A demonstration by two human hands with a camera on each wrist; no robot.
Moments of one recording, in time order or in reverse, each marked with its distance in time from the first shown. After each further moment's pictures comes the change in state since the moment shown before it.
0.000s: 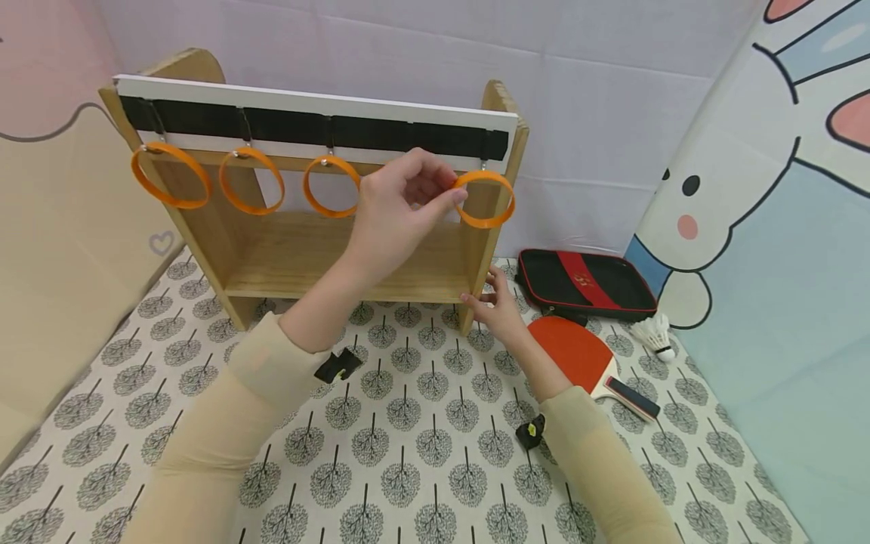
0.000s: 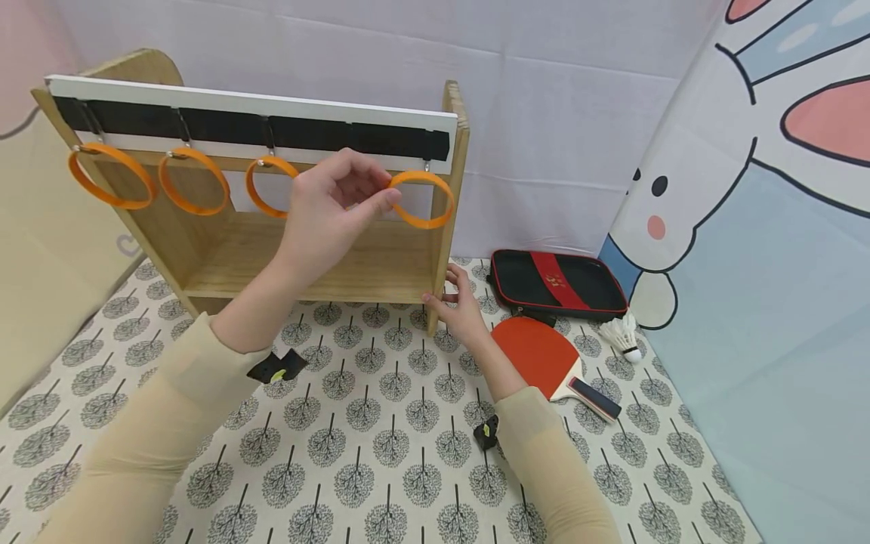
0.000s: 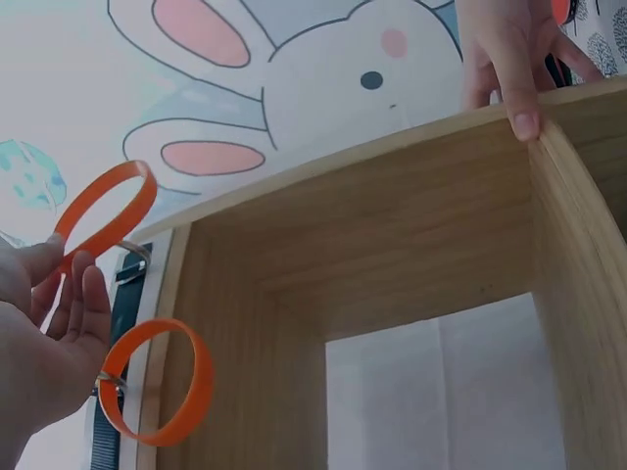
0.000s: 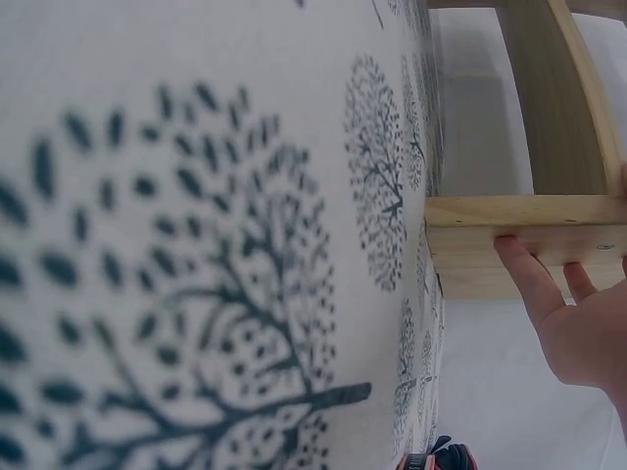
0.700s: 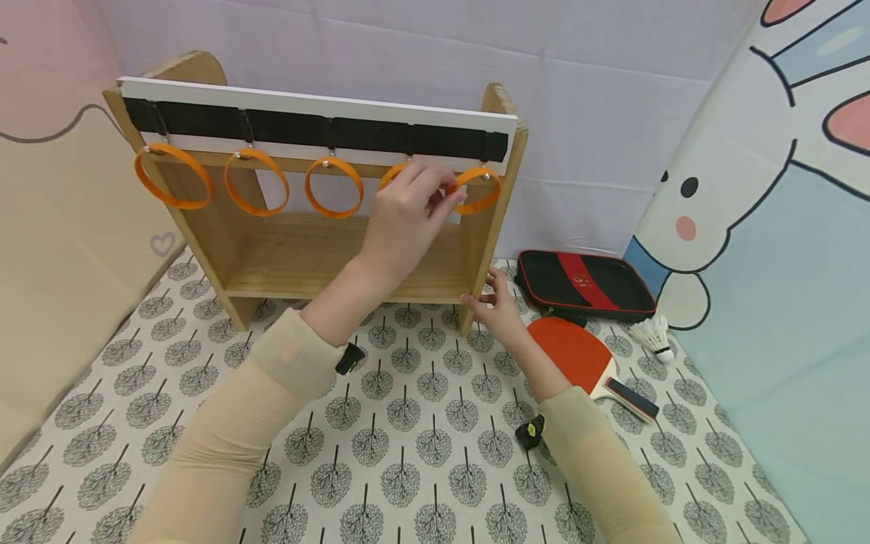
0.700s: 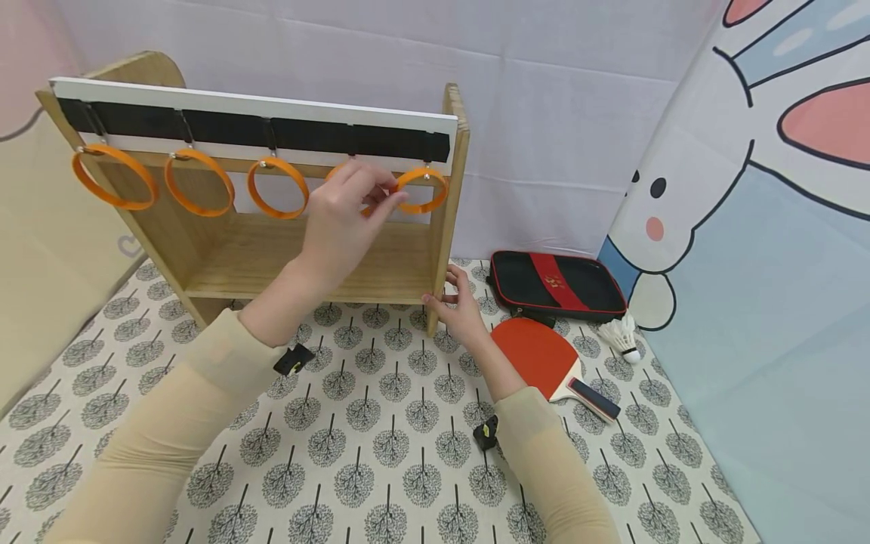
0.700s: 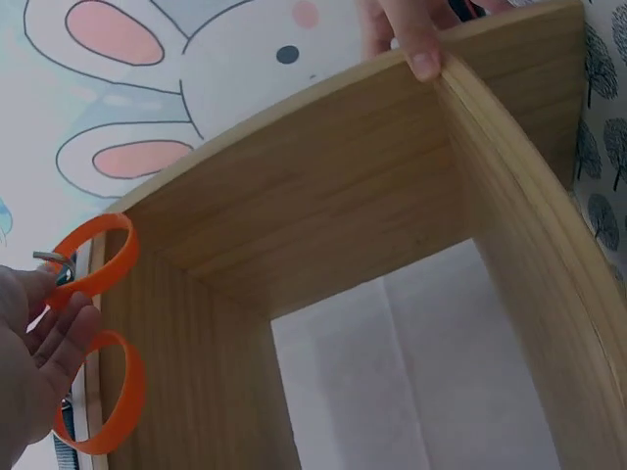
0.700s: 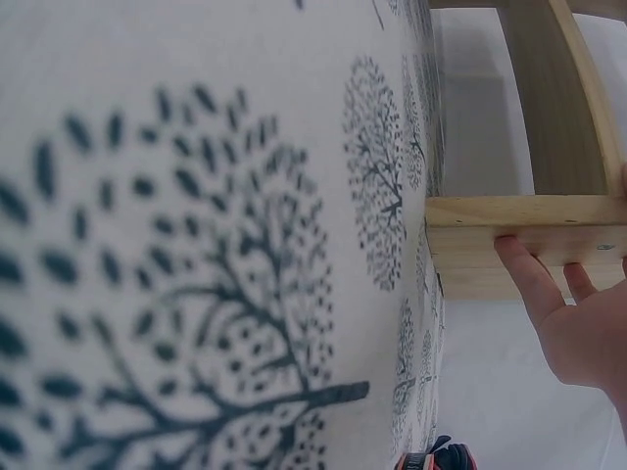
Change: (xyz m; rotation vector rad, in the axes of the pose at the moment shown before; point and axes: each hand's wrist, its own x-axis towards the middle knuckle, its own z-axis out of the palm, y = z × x) left_hand 0.001 -0.026 0.018 0.415 0.094 0.333; right_hand 0.001 0.002 -0.001 0.006 -0.001 0.009
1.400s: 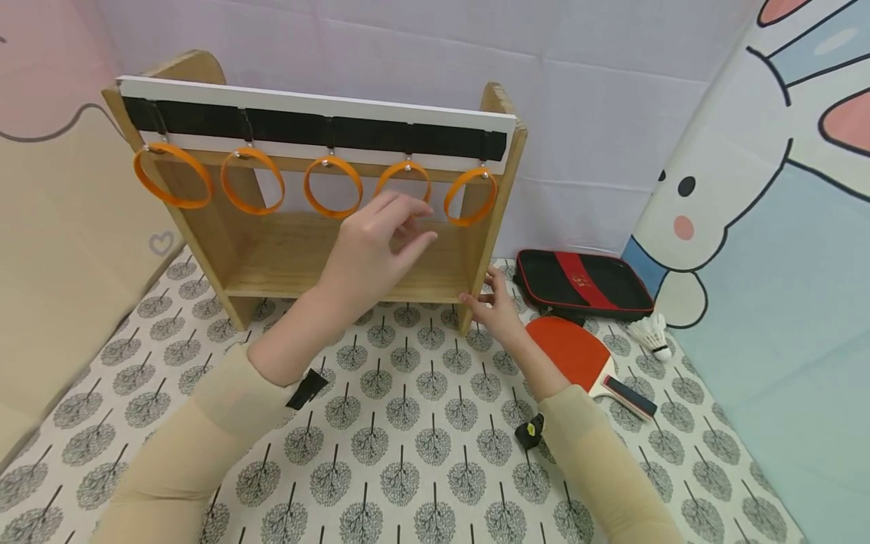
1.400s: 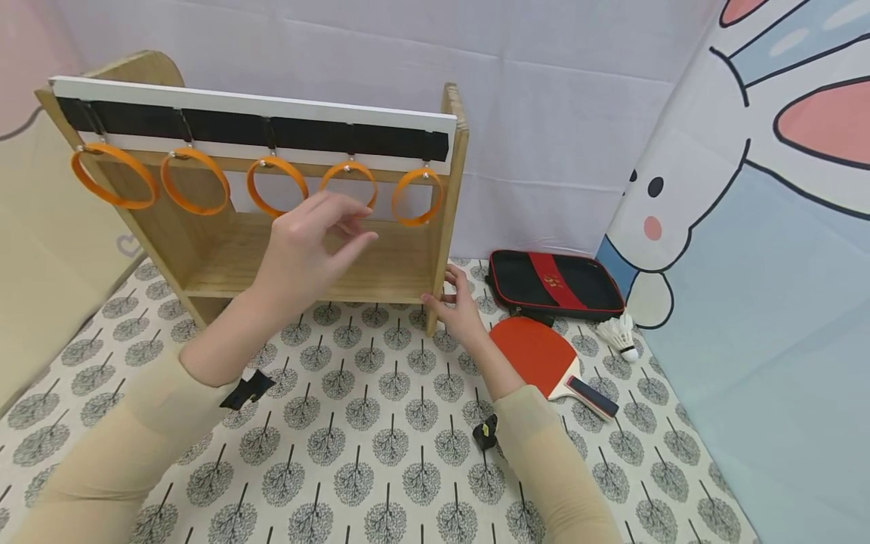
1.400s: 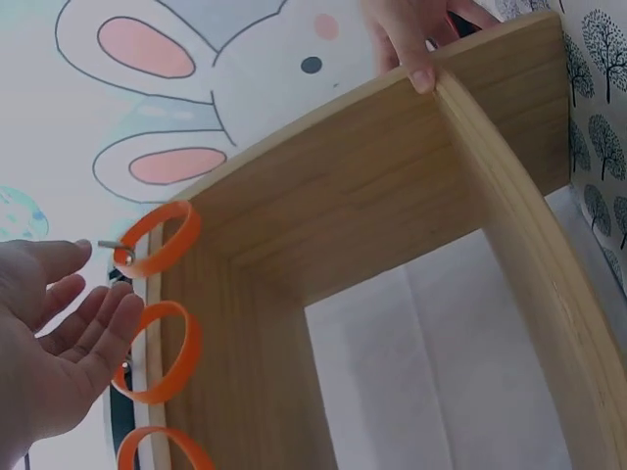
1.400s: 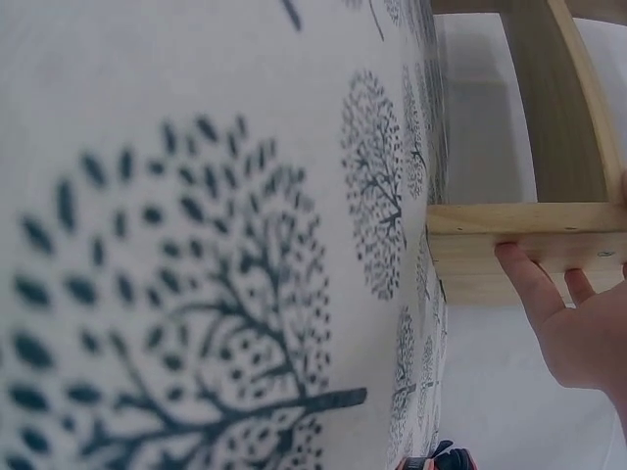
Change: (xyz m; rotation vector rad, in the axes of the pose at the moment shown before) left_hand -0.028 0.011 -0.041 -0.044 -0.152 -0.080; right_hand 0.004 0.002 0.001 0.006 -0.006 -0.023
